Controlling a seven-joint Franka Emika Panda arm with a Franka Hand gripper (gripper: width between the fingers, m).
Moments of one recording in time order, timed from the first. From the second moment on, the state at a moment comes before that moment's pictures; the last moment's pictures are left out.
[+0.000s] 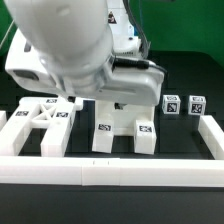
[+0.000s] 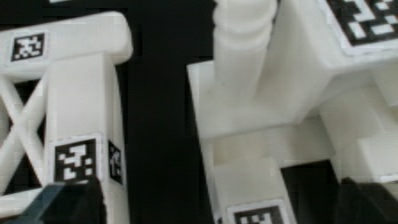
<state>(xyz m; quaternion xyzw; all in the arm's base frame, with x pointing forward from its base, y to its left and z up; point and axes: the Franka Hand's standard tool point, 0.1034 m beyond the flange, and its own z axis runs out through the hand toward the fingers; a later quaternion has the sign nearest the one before) 0.565 -0.049 0.064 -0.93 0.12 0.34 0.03</state>
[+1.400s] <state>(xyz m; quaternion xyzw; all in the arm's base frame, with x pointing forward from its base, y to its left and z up) 0.594 -0.113 0.048 -1.00 0.04 0.04 0.00</state>
